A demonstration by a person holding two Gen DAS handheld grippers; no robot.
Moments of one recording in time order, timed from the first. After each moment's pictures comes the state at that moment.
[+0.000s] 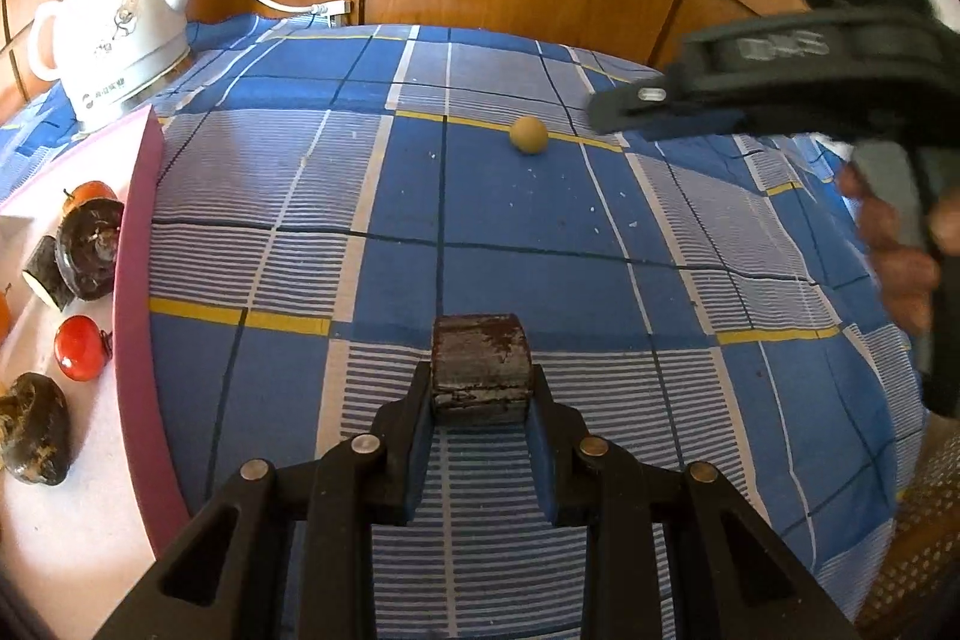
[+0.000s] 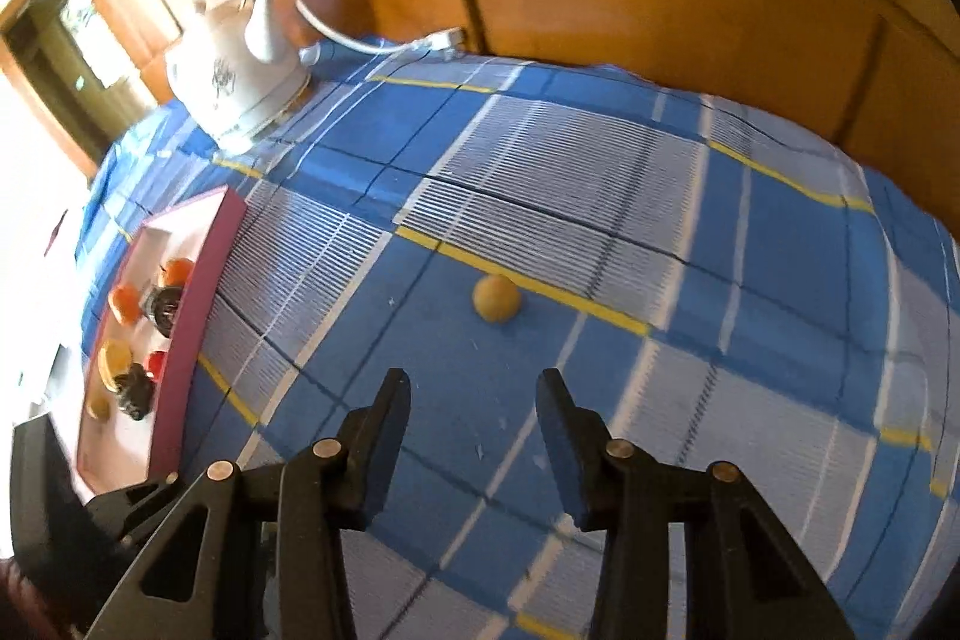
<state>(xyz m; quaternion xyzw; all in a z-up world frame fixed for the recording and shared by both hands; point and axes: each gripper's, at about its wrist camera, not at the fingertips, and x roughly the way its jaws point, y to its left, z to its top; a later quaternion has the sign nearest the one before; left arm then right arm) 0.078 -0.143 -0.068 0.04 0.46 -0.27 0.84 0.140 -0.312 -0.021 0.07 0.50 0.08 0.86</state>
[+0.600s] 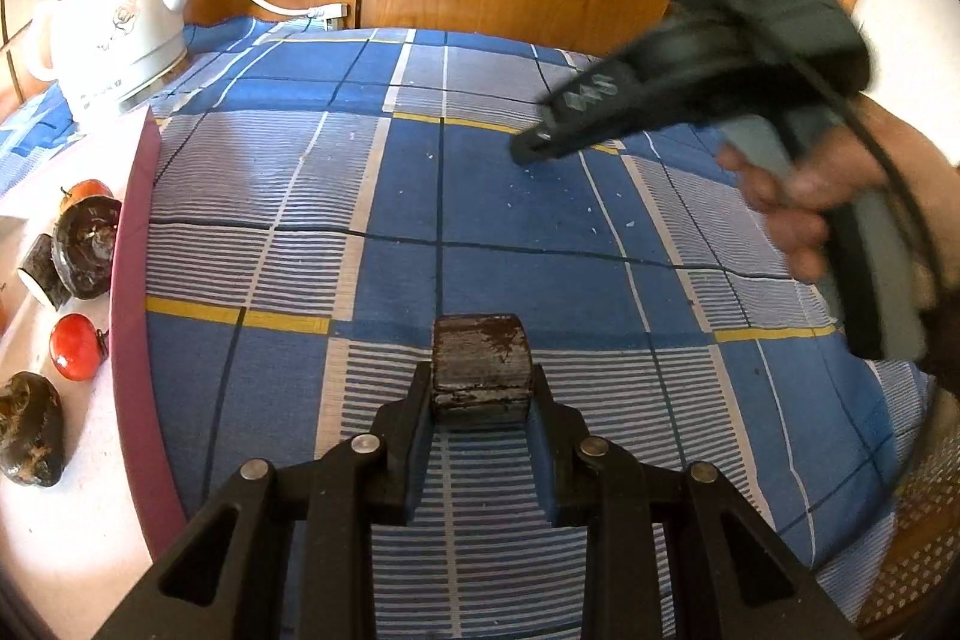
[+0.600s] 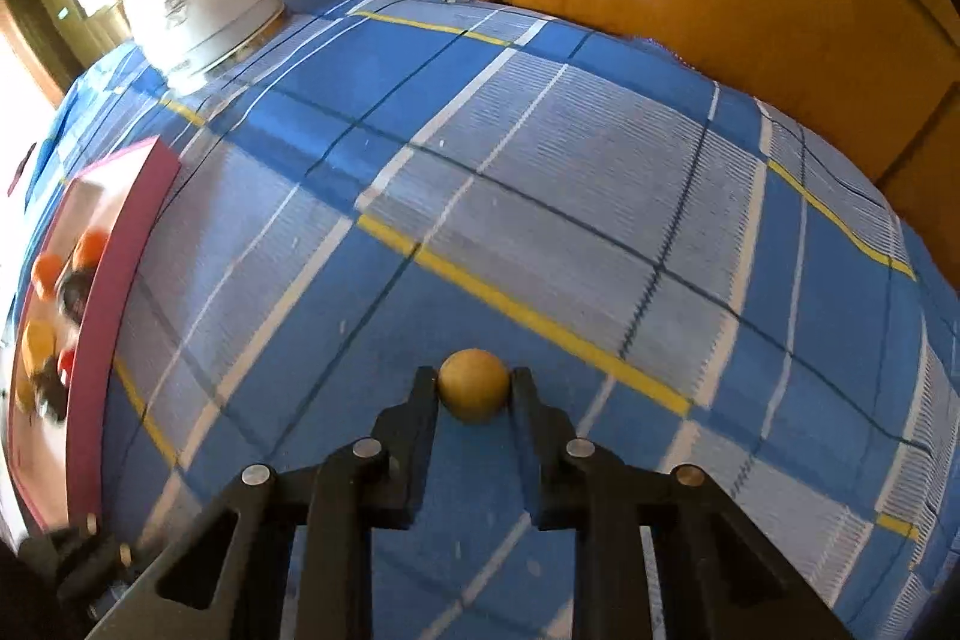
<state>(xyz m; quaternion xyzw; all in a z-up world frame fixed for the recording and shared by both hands) 0.076 -0.141 -0.070 0.04 0.45 -0.28 0.84 0.175 -0.296 -0.057 0.01 0.55 0.07 0.83</state>
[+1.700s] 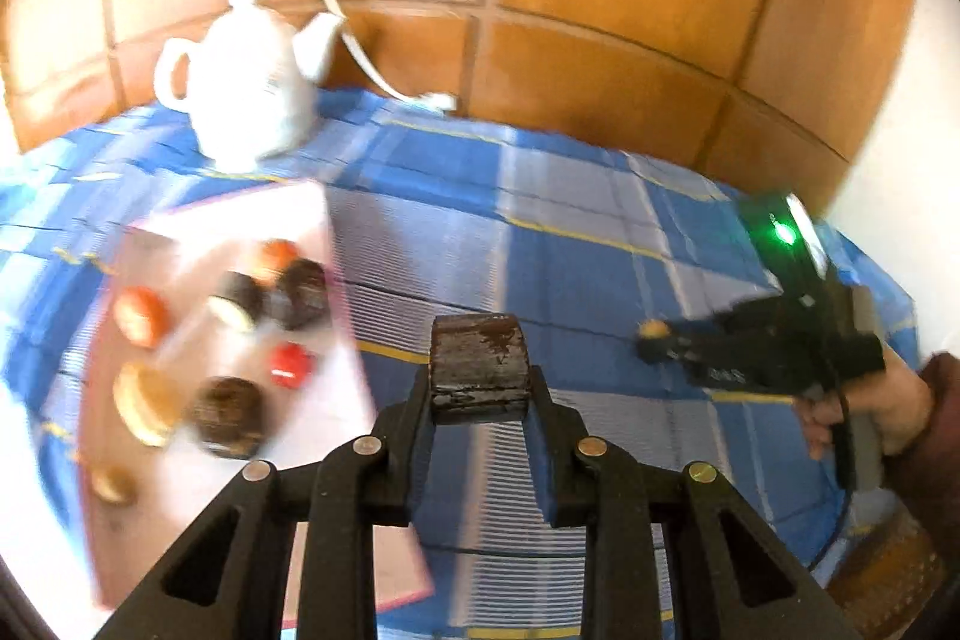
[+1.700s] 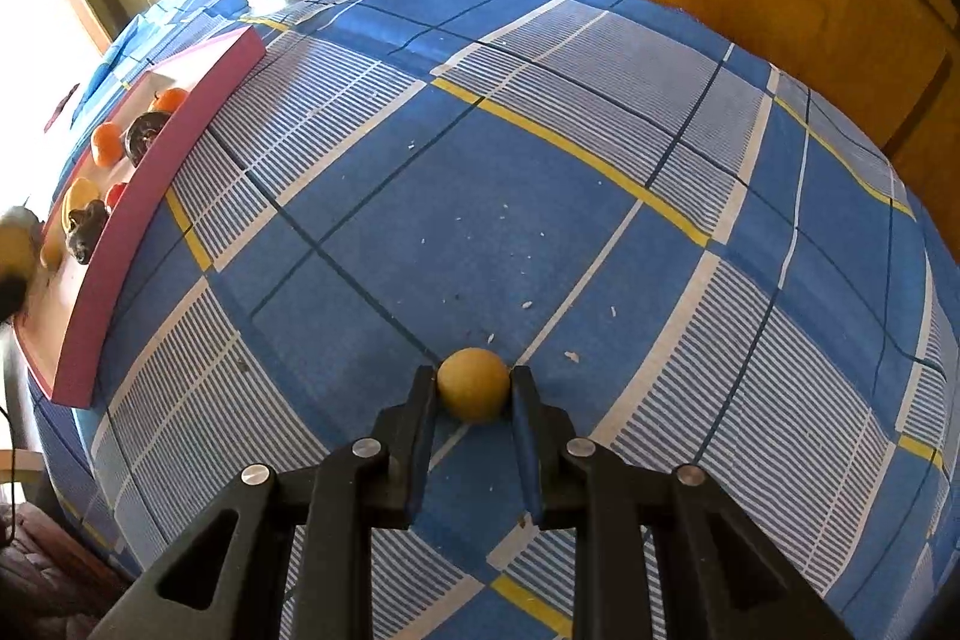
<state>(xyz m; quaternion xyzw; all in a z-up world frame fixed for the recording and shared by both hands) 0.051 -0.059 0.013 0.01 0.39 -0.19 0.90 0.104 -0.295 -0.068 -0.03 0.55 0.12 0.83</state>
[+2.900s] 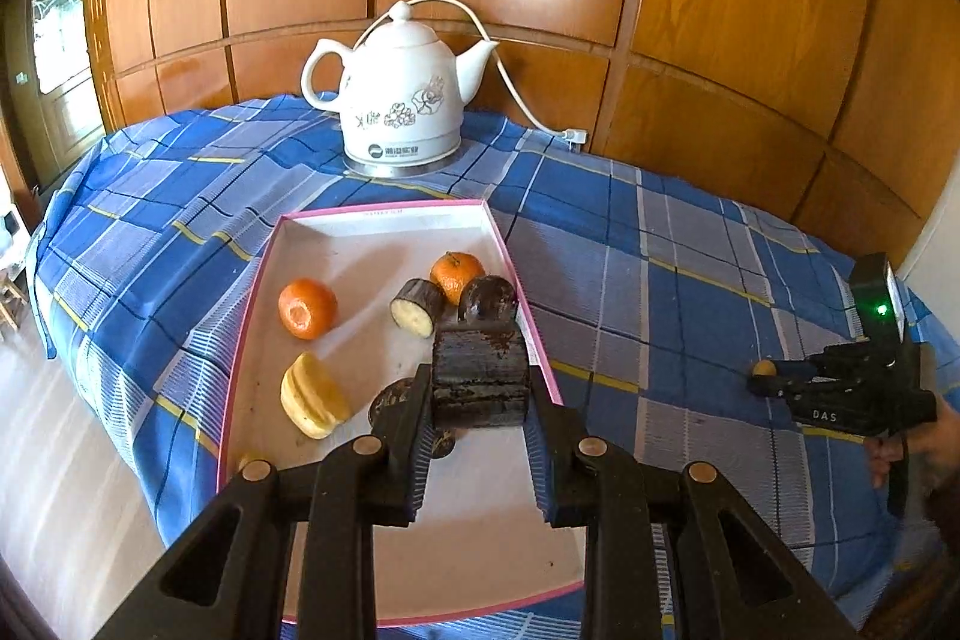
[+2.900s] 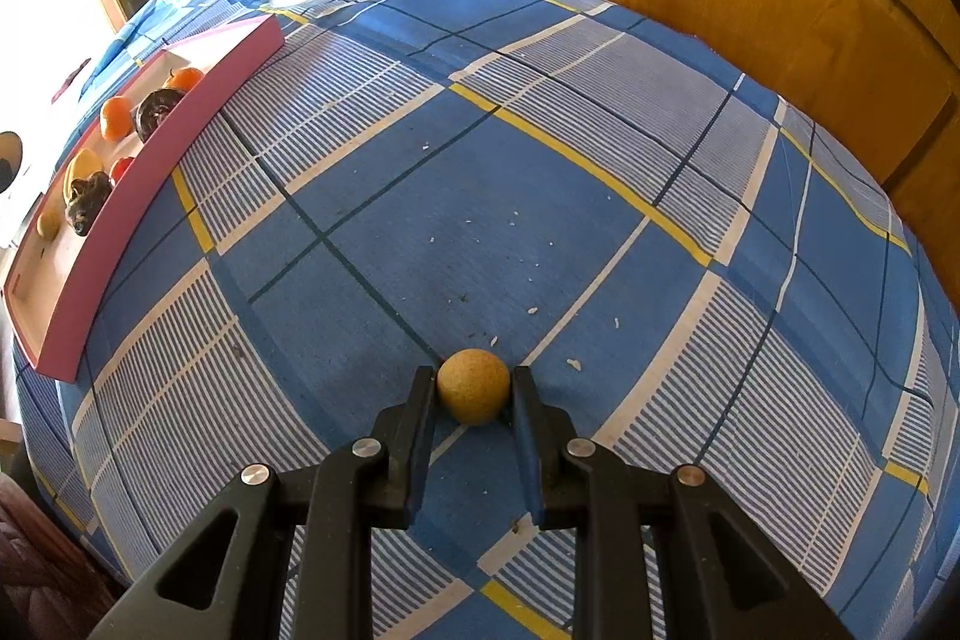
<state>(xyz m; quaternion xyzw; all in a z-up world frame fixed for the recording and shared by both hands) 0.053 0.012 0.016 -0.01 0.38 -0.10 0.92 0.100 -0.286 -0.070 -0.06 0.53 0.13 0.84</state>
